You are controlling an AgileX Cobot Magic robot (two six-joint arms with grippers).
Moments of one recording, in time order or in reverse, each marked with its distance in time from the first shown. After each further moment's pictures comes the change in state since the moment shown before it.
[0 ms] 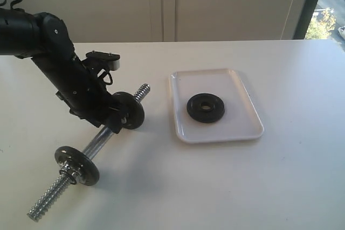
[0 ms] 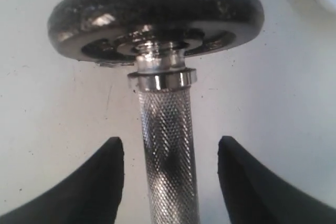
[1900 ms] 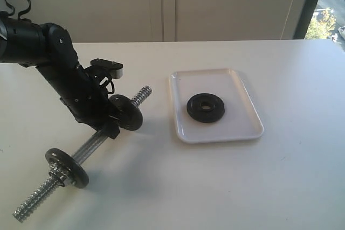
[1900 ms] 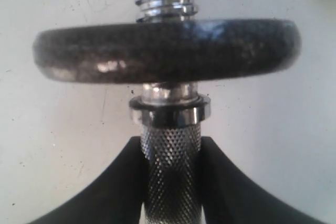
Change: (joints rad) left arm -0.002 0.023 0.015 -0.015 -0.033 0.071; right arm 0.000 0.000 0.000 0.000 0.000 0.000
